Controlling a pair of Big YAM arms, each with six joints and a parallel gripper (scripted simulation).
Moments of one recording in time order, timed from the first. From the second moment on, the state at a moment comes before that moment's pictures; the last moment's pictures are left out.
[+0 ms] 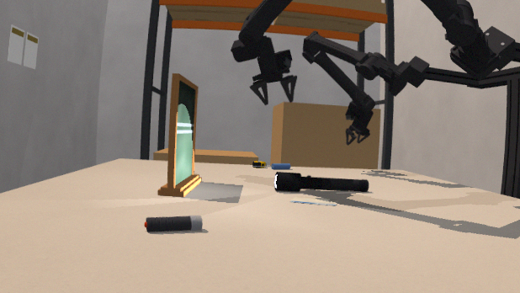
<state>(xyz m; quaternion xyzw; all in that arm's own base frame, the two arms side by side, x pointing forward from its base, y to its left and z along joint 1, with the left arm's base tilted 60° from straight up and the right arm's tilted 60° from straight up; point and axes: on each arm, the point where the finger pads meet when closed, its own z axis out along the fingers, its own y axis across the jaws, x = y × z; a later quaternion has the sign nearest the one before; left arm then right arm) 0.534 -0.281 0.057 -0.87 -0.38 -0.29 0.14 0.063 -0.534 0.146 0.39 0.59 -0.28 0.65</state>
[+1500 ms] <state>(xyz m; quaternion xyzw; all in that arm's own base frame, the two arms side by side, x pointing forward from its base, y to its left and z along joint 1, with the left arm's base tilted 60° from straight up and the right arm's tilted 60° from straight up) 0.534 -0.281 0.057 -0.87 -0.38 -0.29 0.14 0.159 -0.304 -0.125 0.55 0.74 -0.04 0.39</state>
